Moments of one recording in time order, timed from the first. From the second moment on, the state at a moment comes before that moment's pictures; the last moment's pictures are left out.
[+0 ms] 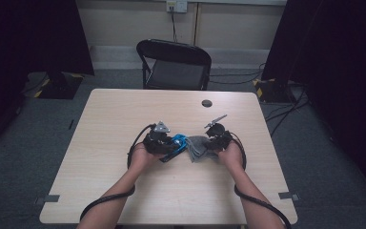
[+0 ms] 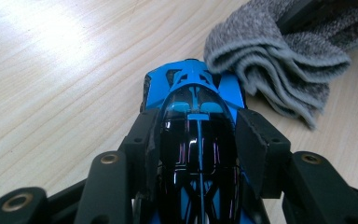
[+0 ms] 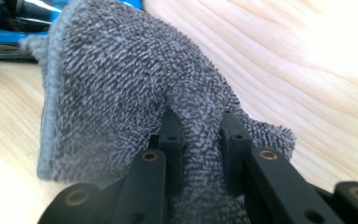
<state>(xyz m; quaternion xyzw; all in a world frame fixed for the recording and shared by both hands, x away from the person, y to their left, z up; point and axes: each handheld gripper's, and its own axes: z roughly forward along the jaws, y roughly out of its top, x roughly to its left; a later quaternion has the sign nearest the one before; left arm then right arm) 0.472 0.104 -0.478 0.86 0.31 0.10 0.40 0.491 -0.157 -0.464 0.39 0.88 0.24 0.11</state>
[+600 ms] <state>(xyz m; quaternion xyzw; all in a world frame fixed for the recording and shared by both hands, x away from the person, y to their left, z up) 0.472 0.103 -0.478 0.86 0.31 0.10 0.40 0.472 -0.195 -0.446 0.39 0.87 0.28 0.11</state>
